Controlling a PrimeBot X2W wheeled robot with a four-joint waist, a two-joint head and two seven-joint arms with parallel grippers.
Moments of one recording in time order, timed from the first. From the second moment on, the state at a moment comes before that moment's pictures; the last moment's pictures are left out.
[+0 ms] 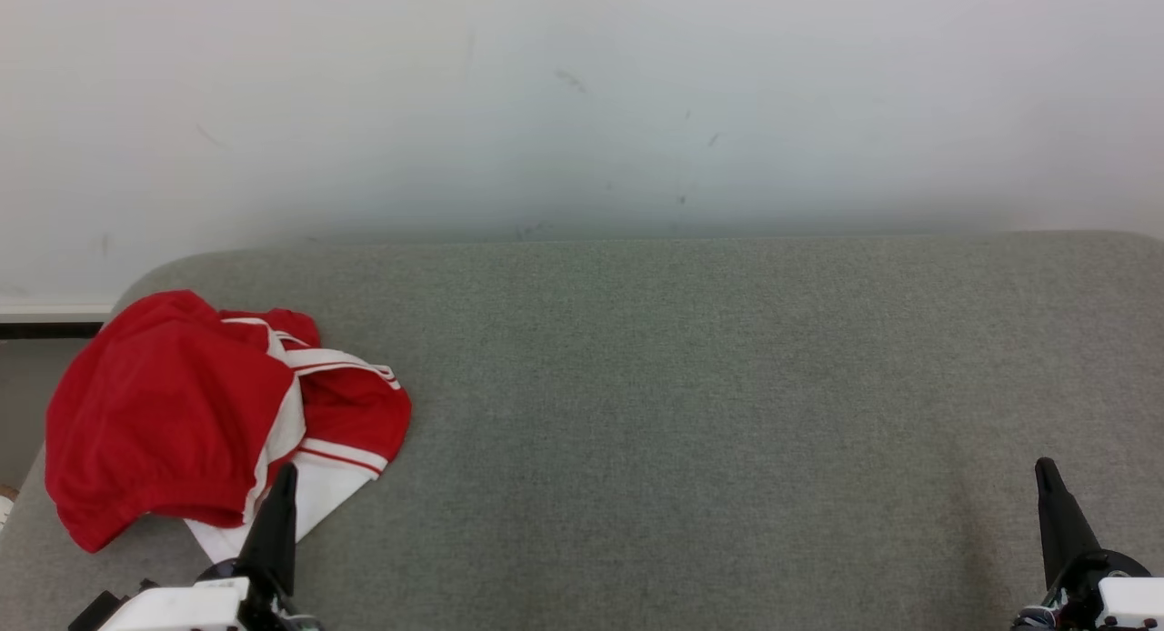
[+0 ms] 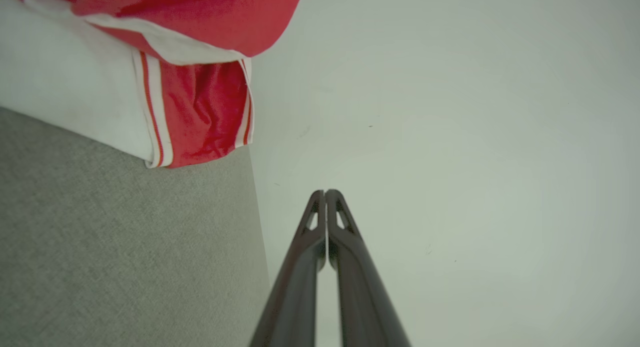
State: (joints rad) left arm -0.11 0.05 0.11 0.25 -1.61 -0.13 0.11; right arm -0.10 -0.05 -0.11 0.24 1.61 0.13 0.11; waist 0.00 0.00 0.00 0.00
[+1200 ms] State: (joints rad) left arm -0.11 0.05 0.11 0.25 -1.61 -0.13 0.11; right arm -0.10 -0.05 -0.11 0.24 1.61 0.13 0.11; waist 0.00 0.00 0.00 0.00
